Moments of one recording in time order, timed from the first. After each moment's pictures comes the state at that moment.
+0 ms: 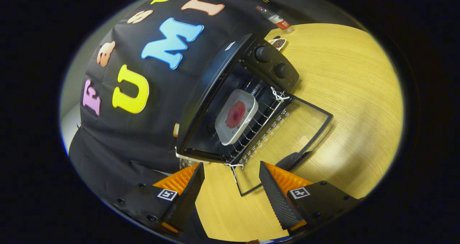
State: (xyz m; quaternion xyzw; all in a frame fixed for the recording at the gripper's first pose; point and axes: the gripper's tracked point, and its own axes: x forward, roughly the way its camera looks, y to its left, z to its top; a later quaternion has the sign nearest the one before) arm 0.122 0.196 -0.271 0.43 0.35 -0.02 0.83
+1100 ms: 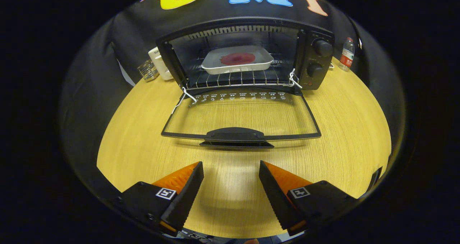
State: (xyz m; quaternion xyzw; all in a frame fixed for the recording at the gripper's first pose) arm 0.075 0.163 -0.374 0.01 0.52 0.05 0.86
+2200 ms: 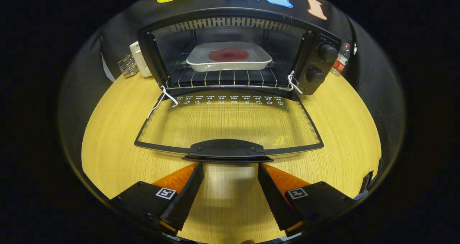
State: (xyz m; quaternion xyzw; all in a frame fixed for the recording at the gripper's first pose) arm 0.095 0.159 -0.384 -0.03 0.51 -0.02 0.86
